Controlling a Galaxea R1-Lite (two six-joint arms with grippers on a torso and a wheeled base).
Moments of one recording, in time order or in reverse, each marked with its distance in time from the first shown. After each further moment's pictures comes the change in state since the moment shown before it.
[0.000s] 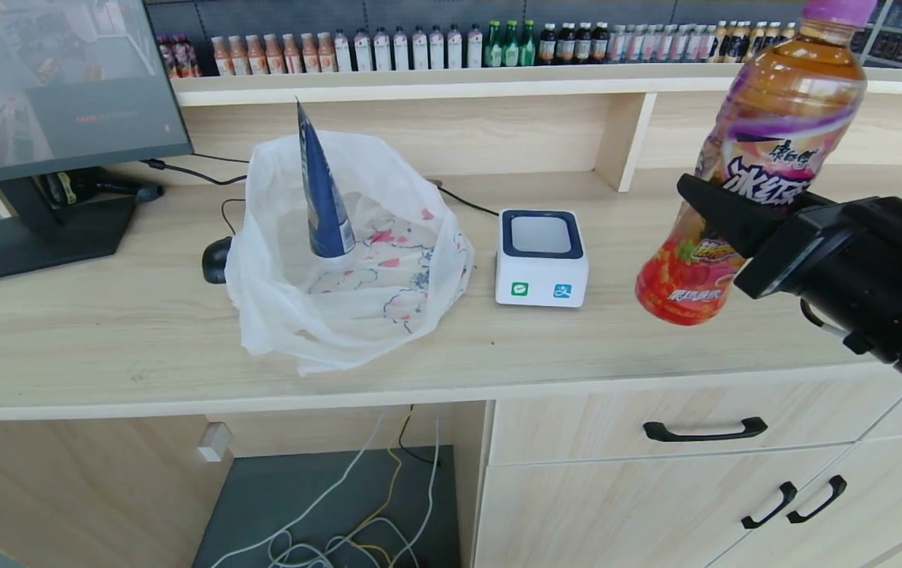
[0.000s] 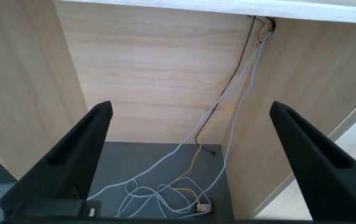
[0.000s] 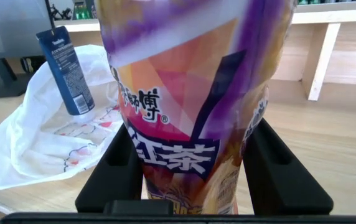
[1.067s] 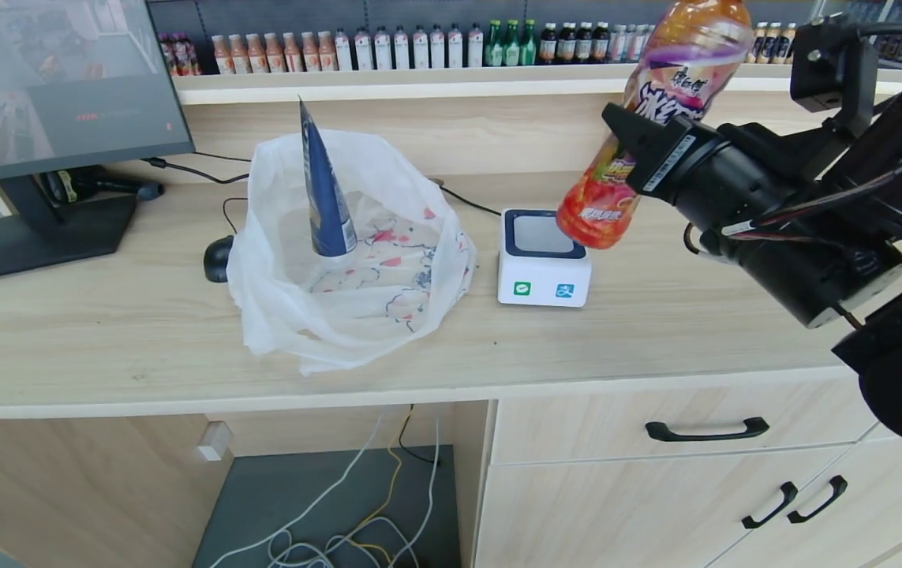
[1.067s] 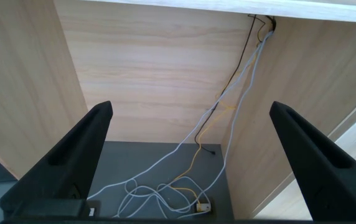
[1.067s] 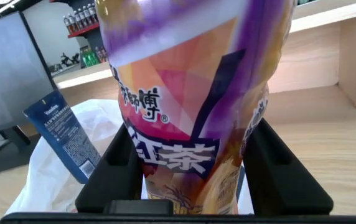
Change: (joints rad) left arm -0.001 0.000 0.000 0.000 0.000 0.000; right arm 0.005 0.279 -0.372 0.011 -0.082 0.214
